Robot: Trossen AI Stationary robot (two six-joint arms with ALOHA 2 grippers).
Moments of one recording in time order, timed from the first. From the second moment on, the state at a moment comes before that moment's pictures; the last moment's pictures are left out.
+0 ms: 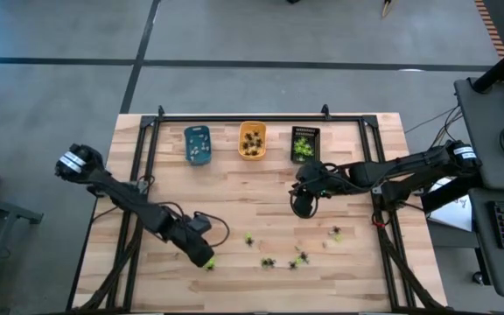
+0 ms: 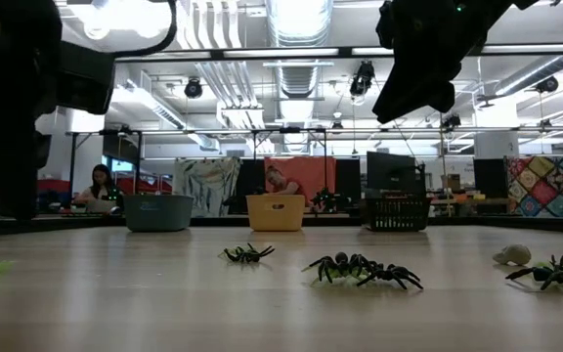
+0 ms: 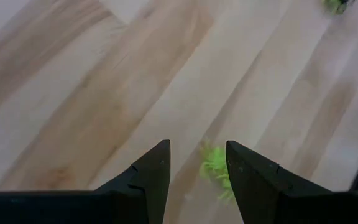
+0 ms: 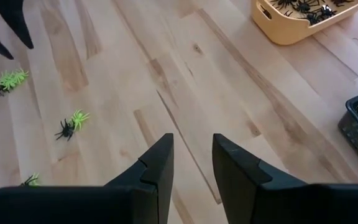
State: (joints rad) left arm -0.57 1.46 0.73 -0.35 -0.13 -1.27; right arm 0.11 1.28 0.87 -0.41 0.23 0.54
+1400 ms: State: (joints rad) left arm -0.76 1.63 0.81 -0.28 -0.37 -0.48; right arm 0.11 1.28 0.86 -0.41 0.24 0.52
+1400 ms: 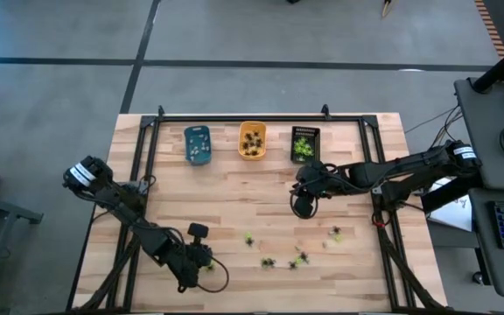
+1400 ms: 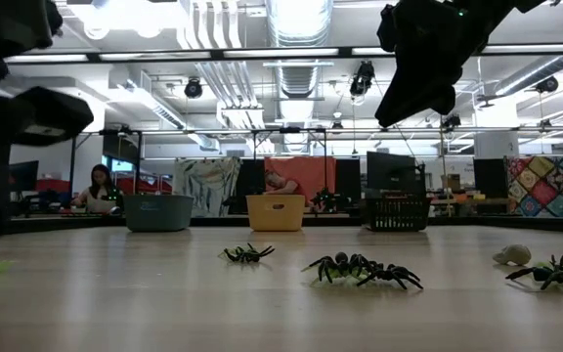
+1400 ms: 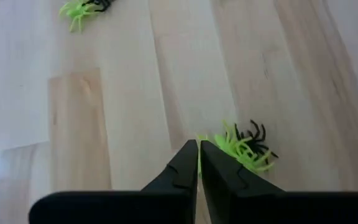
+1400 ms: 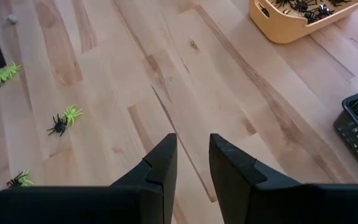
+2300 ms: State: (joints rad) left arm -0.76 1.57 0.69 -0.21 -0.49 -0.55; right arm 0.11 1.28 0.86 -0.36 0.24 0.52
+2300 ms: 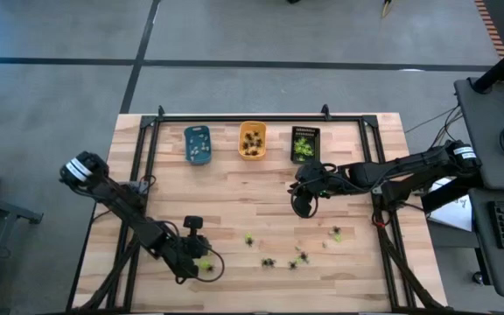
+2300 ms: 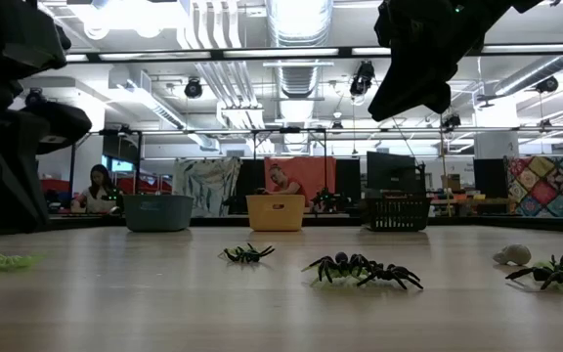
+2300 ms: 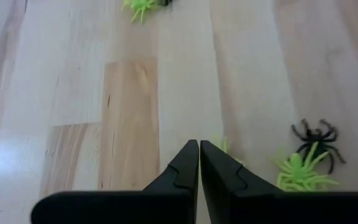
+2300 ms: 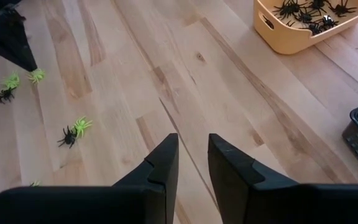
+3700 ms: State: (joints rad) left arm -0.80 1.55 0.62 -0.10 -0.48 -0.54; right arm 0.11 1.28 0.86 -0.36 0.24 0.52
